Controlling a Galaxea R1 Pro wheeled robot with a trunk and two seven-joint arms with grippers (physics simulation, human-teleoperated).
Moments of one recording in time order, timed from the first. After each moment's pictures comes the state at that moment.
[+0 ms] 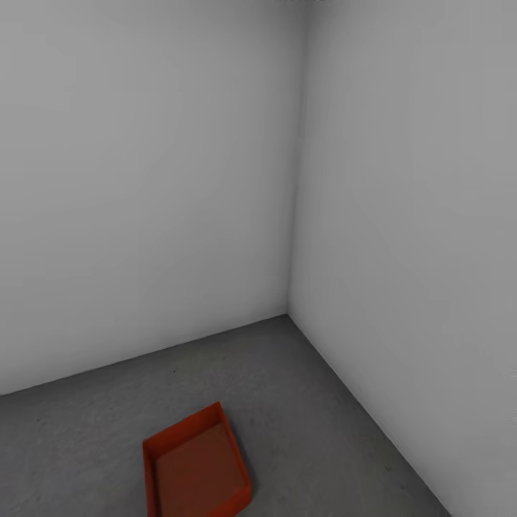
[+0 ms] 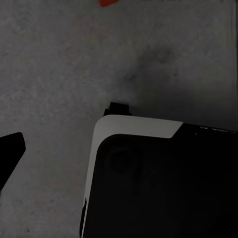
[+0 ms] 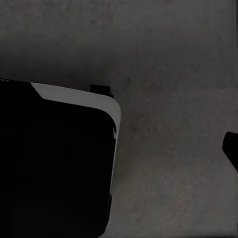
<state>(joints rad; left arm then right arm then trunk) -0.24 0.04 -0.02 0.00 0.19 -0.05 -0.01 -0.16 0.00 0.71 0.01 -0.55 -0.13 -0.11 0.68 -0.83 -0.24</state>
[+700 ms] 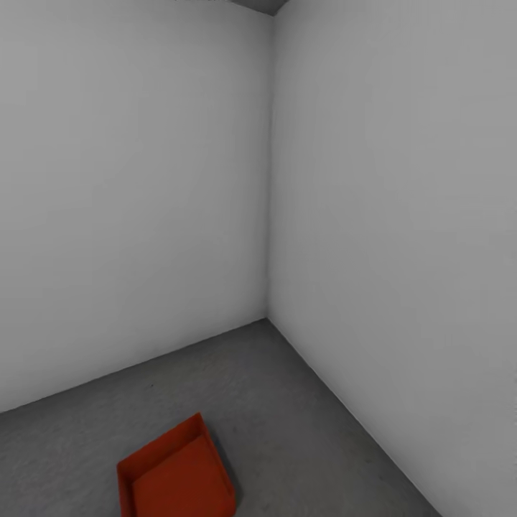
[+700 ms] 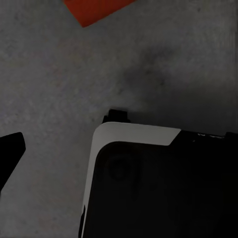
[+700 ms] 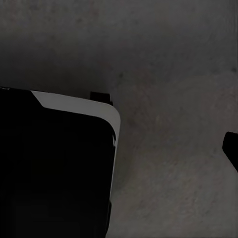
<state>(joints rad) -0.24 0.04 -0.02 0.00 0.19 -0.05 -0.01 -0.16 0.00 0.71 0.01 -0.55 -0.13 -0.11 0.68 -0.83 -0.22</state>
